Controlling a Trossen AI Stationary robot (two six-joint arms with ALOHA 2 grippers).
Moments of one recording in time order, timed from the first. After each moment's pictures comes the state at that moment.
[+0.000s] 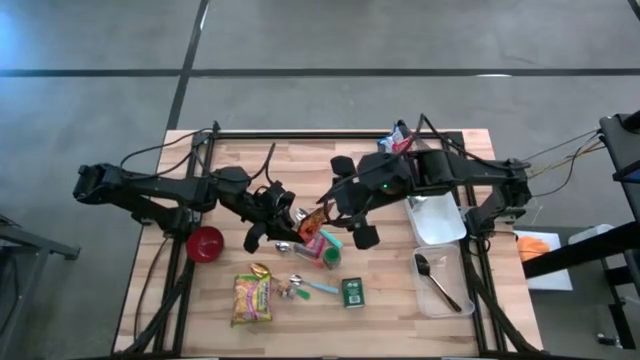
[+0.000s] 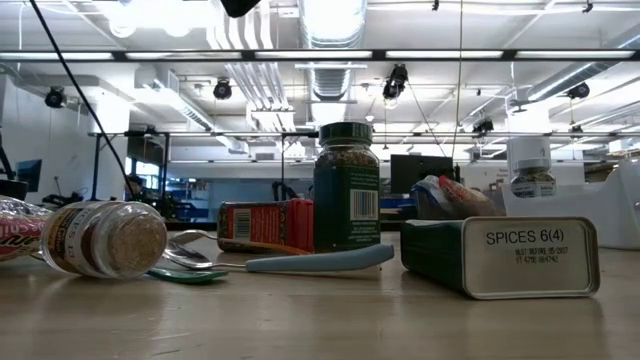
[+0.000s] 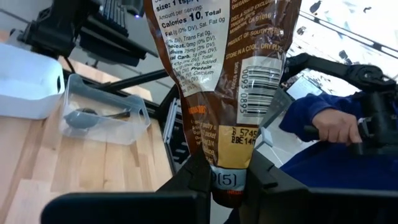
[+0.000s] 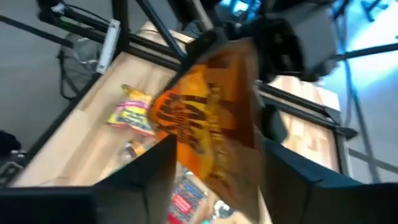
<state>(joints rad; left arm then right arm) -0.06 1.20 0.91 0.19 0.45 -0.58 0.15 1.72 2.05 -0.90 -0.02 -0.23</state>
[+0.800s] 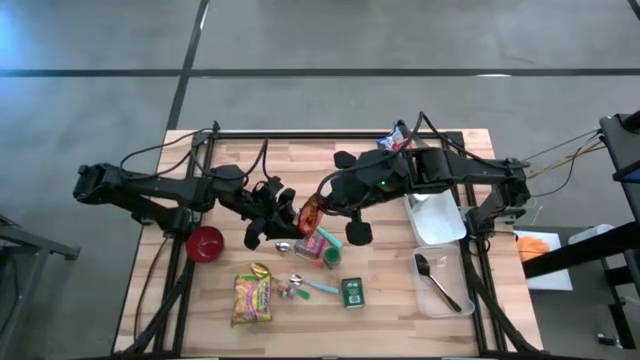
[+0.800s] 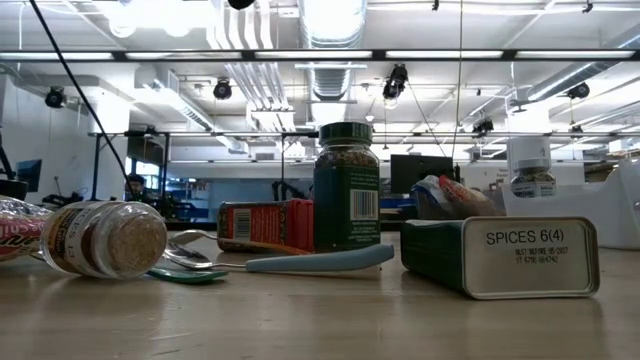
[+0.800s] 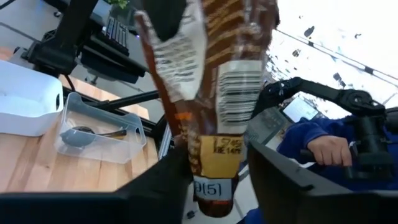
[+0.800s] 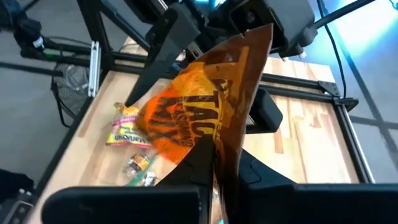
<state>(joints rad) -0.06 1.20 0.91 0.26 0.40 -0.65 0.13 1.72 2.05 -0.89 0.03 -0.03</state>
